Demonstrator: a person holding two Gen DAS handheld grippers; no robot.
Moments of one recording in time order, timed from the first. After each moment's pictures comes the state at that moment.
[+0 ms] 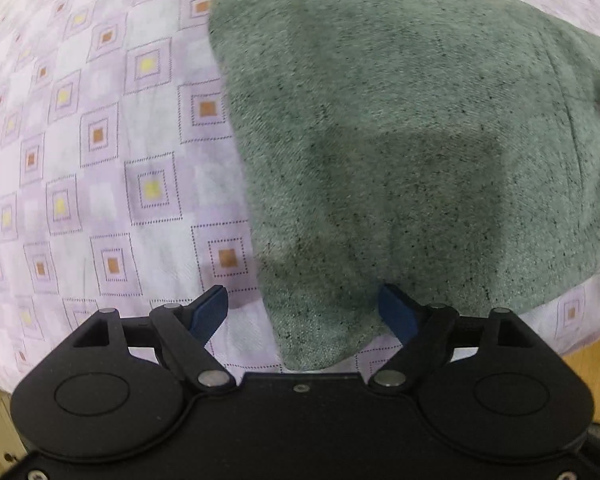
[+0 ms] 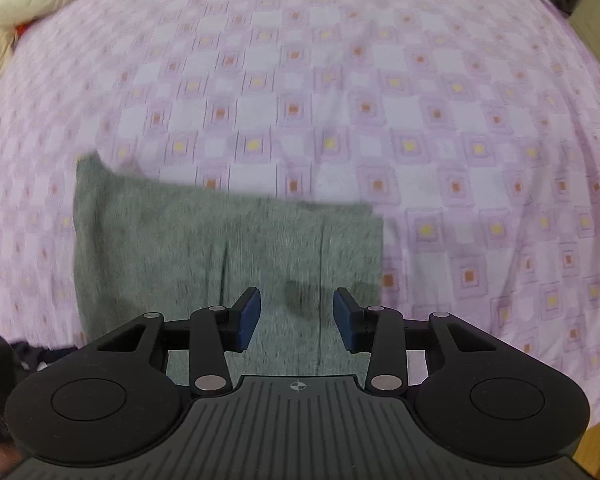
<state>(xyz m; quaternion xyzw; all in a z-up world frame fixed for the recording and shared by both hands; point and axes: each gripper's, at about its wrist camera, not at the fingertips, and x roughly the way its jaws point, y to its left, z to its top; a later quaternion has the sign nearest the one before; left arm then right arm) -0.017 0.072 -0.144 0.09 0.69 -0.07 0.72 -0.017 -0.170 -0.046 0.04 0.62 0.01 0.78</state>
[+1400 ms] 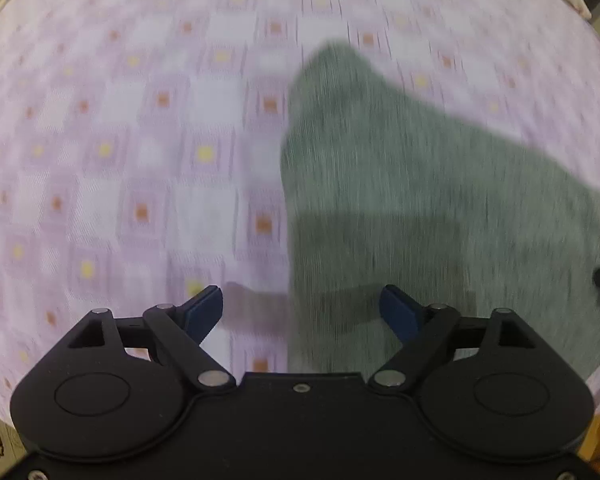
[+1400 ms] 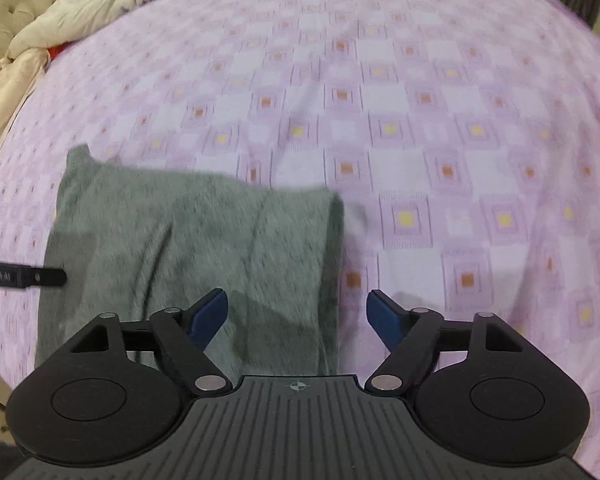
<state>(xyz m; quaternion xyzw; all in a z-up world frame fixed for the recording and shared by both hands) -0.008 0.106 -0.131 -0.01 0.62 -0.04 0.78 -0.034 -0.235 -0.105 0.09 0.55 0.07 0.82</state>
